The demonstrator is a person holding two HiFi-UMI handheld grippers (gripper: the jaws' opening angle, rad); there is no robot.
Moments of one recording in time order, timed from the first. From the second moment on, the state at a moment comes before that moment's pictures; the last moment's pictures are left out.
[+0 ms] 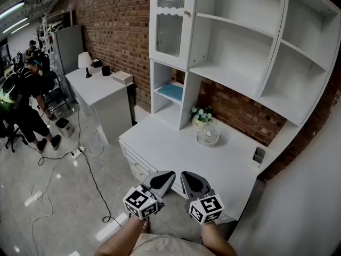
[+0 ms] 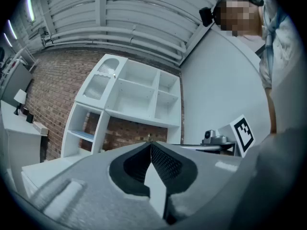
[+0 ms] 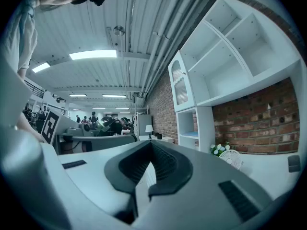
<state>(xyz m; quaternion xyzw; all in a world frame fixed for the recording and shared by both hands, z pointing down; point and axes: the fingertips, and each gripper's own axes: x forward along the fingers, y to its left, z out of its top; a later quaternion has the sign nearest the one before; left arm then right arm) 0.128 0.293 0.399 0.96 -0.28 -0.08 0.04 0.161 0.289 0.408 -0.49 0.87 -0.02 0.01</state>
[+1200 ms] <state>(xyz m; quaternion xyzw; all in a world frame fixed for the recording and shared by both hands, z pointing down) 0.092 0.242 0.424 0.95 -0.30 -0.08 0.07 0.121 0.241 0.429 -0.46 0.89 -0.05 0.02</state>
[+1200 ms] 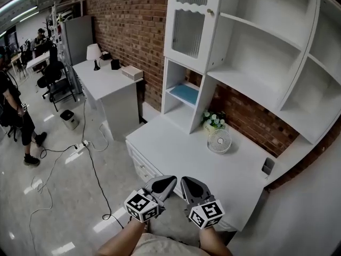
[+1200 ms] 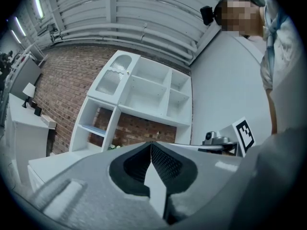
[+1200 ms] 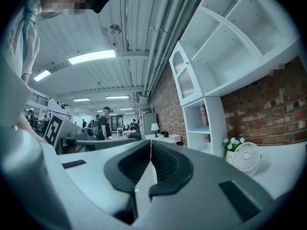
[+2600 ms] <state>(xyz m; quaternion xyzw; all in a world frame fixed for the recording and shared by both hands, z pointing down) -0.011 0.038 0.439 0.96 -0.25 -0.10 0.13 0.041 0.037 0.440 -0.53 0.85 -0.06 -0.02</state>
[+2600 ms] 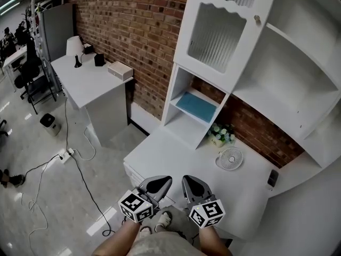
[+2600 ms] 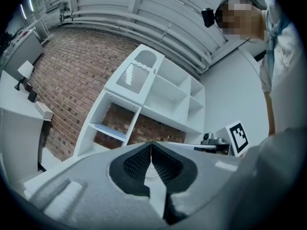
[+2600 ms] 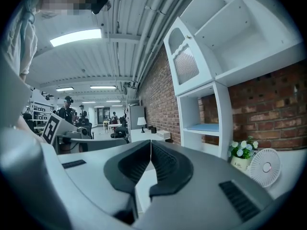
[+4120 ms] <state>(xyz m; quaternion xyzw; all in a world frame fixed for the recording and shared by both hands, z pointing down) 0.067 -0.136 0.438 0.97 -0.20 -0.08 0.13 0.101 -0.124 0.452 -0.54 0.84 -0.08 -0.04</state>
